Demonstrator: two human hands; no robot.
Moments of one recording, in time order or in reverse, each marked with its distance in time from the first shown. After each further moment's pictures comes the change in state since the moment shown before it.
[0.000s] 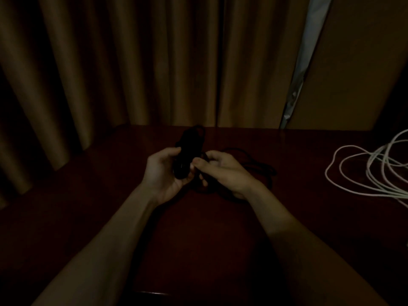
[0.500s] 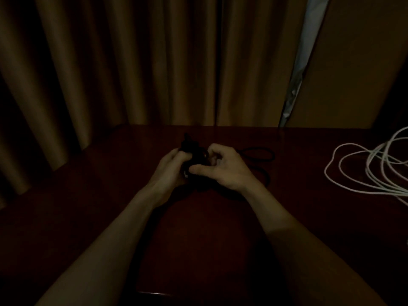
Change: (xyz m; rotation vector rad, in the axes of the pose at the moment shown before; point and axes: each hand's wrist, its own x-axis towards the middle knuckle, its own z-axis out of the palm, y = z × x) left_hand 0.012 -0.012 -0.009 0.641 0.136 0.118; right_hand 0.002 0.002 -0.003 -0.236 0.161 -0.165
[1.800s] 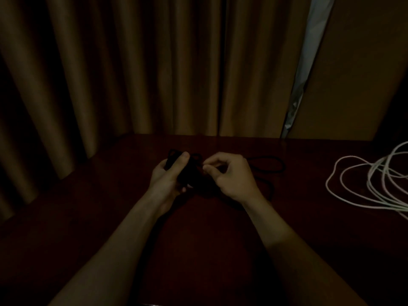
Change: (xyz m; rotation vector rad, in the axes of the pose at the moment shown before) left_hand -0.003 0.009 -0.001 -0.249 0.147 -0.008; right_hand -0.001 -0.011 -0.002 -0.202 0.223 -0.156
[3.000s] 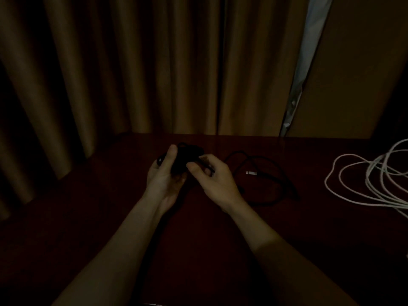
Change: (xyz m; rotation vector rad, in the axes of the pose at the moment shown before) left_hand 0.001 0.002 0.002 -0.359 -0.012 0.026; right_hand -0.011 -0.002 0.040 0.388 -0.022 0.094
